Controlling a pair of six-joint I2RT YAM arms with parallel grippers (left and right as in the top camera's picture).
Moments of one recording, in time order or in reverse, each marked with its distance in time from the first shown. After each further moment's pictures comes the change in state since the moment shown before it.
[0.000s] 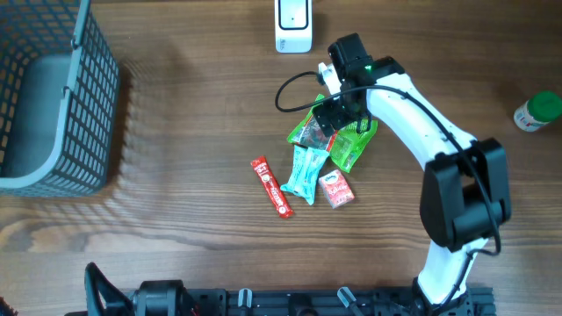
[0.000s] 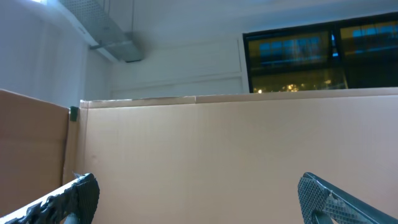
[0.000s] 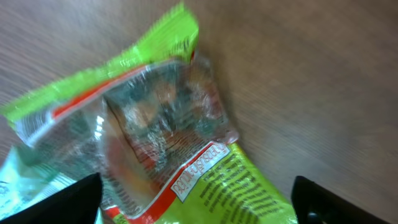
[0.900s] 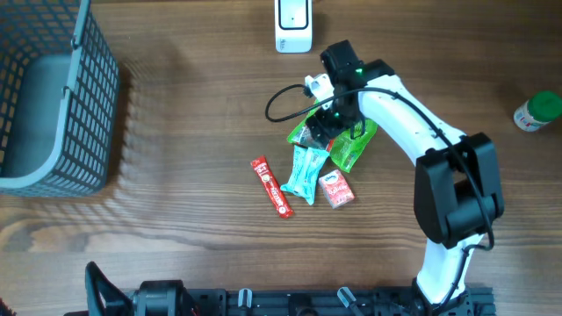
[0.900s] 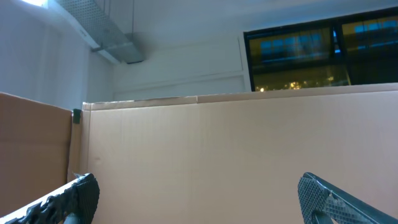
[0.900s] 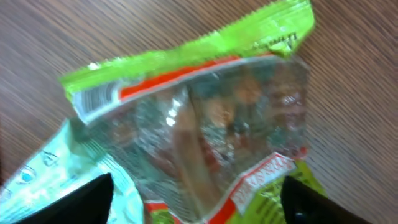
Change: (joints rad) left arm 0.000 0.000 0.000 0.000 -0.002 0.021; right arm 0.019 0.021 -0.002 -0.022 -0.114 -0.116
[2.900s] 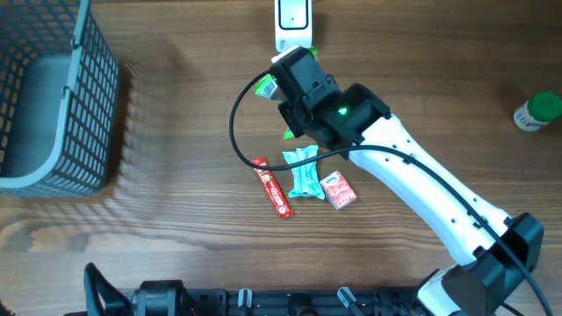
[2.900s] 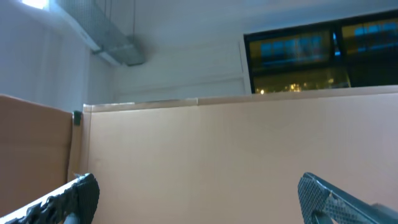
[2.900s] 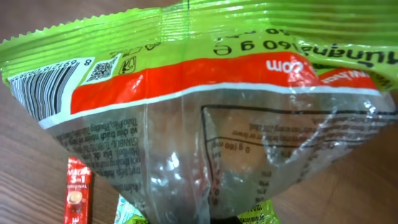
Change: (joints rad) left arm 0.000 0.000 0.000 0.008 0.000 0.000; right arm 0.323 -0.325 0.095 0.002 0.445 0.346
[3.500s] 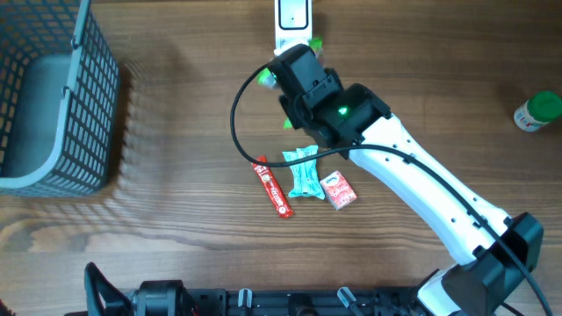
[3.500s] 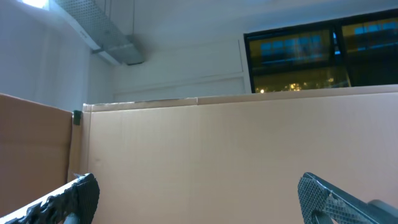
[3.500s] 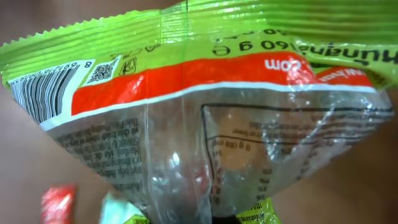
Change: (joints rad) left arm 0.000 0.000 0.000 -0.004 0.000 0.000; right arm 0.001 0.002 0.000 0.088 0.106 -0.015
